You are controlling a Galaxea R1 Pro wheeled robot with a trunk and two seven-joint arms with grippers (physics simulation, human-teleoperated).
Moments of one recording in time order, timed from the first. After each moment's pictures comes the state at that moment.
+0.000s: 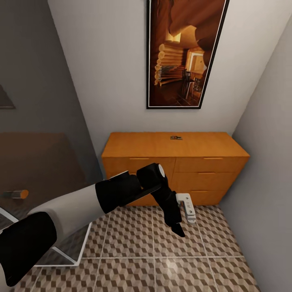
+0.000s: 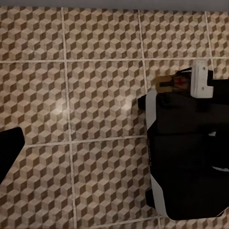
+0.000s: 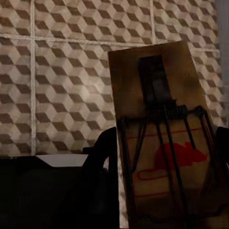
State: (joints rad) left arm -1.25 -0.10 -1.19 -1.20 0.10 1.01 -1.05; right arm -0.19 0.12 0.56 -0.02 -0.36 -0.58 -0.43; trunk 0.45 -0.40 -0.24
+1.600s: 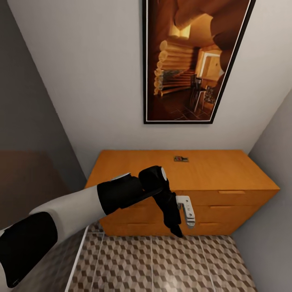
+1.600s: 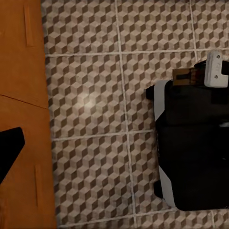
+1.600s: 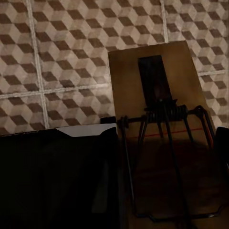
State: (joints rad) left arm -1.25 -0.11 -1.22 -1.19 0.06 1.01 -1.05; right arm -0.19 0.12 0.56 -0.02 -0.55 -0.48 -0.30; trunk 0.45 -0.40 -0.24
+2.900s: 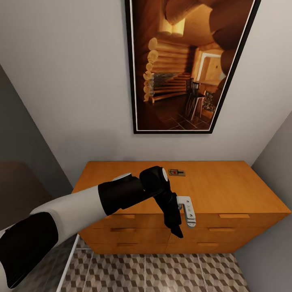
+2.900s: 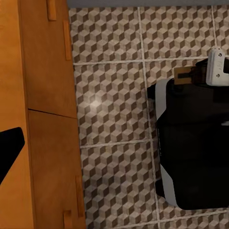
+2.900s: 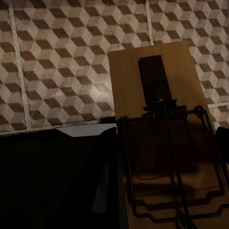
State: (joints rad) left arm -1.25 -0.12 -1.22 -1.18 0.05 1.01 -1.05; right arm -0.19 0.12 0.56 -0.02 -0.55 -0.48 -0.30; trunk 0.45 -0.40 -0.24
